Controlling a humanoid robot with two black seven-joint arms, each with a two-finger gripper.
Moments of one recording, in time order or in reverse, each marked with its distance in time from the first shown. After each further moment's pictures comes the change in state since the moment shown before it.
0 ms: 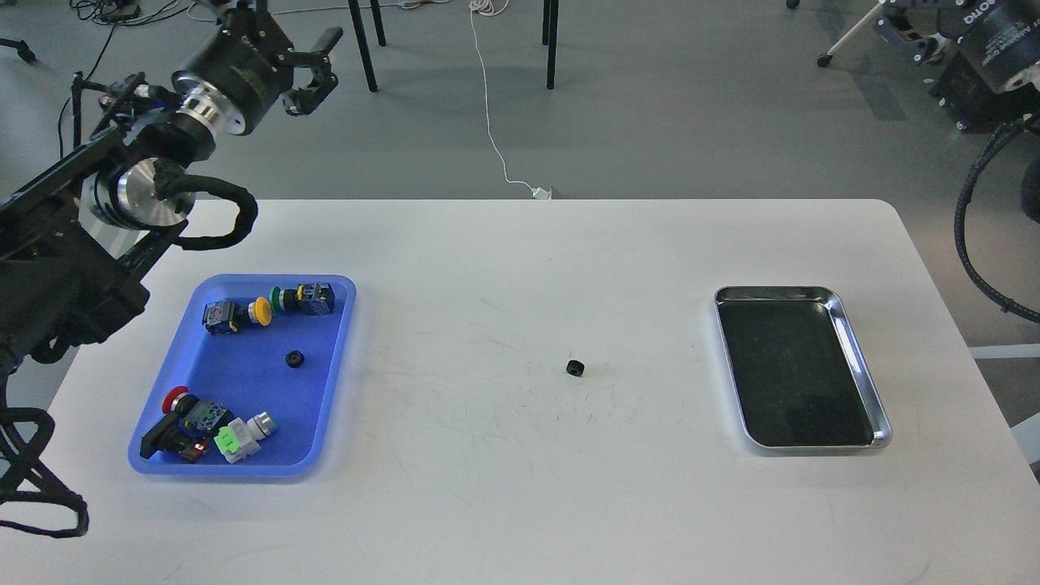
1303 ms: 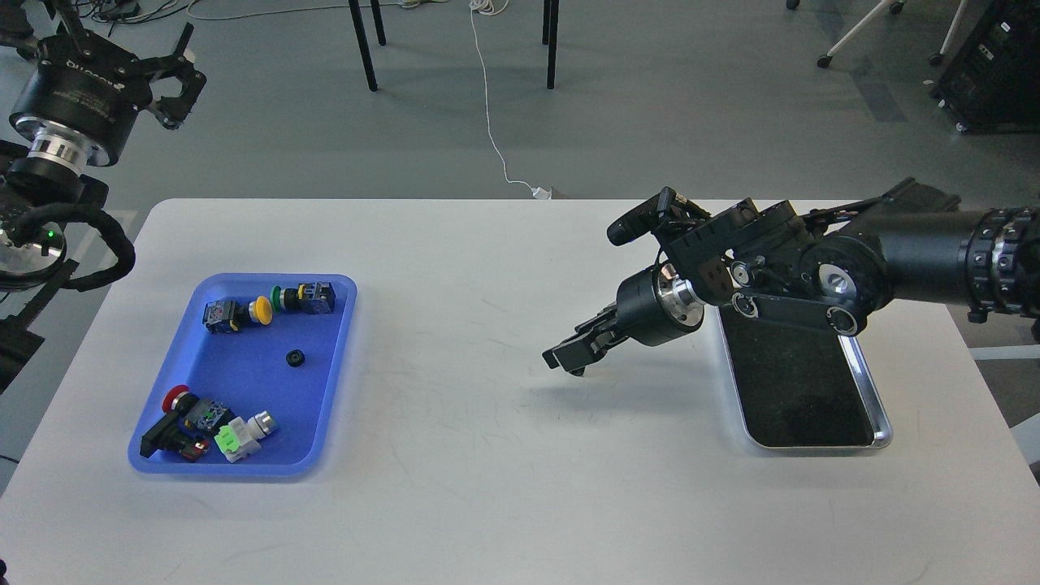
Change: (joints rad) left arm 0.237 0.145 -0.241 -0.167 -0.175 -0.038 -0.014; right arm 0.401 0.550 -1.196 0.095 -0.875 -0.199 0.137
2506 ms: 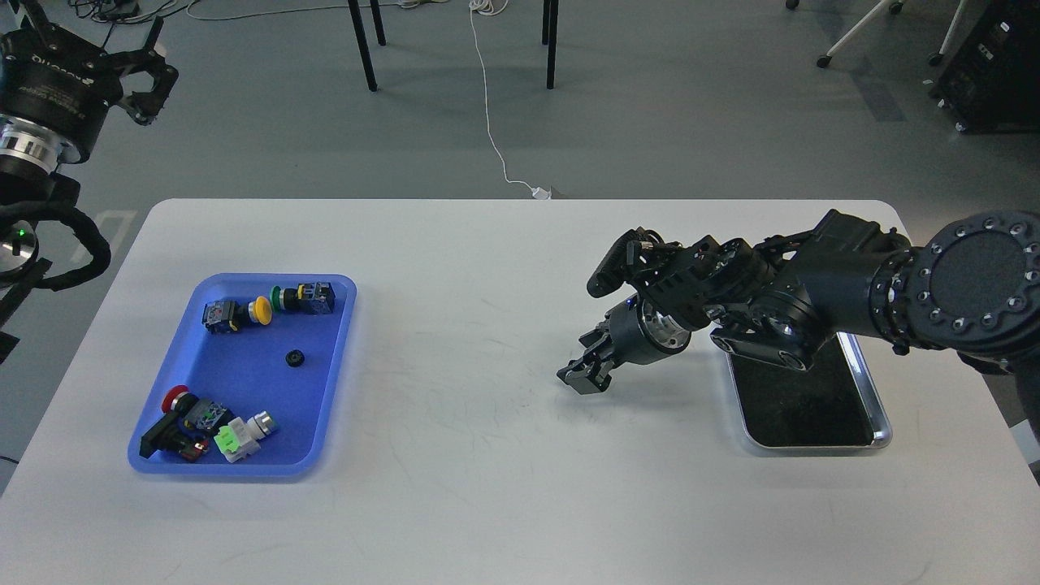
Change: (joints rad) left arm 0.015 0.035 -0.022 0.001 0.000 -0.004 0.001; right arm -0.091 0.178 -0.189 -0.212 -0.104 -0.160 0.008
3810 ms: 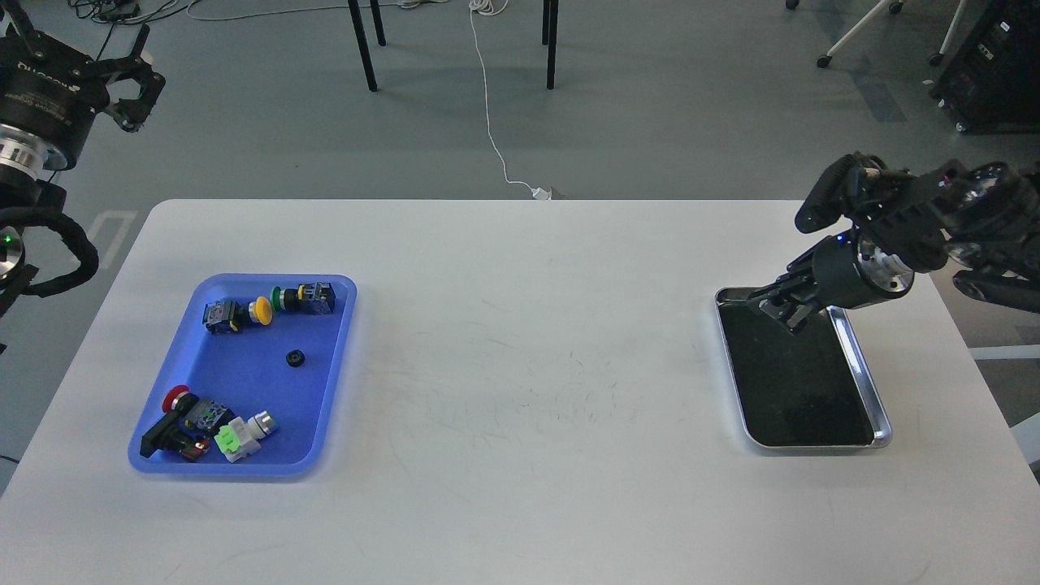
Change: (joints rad) left arm 0.022 0.016 -0.012 -0.001 0.002 0.001 0.005; right arm 0.198 -0.626 -0.049 0.352 -0.287 -0.002 0.007
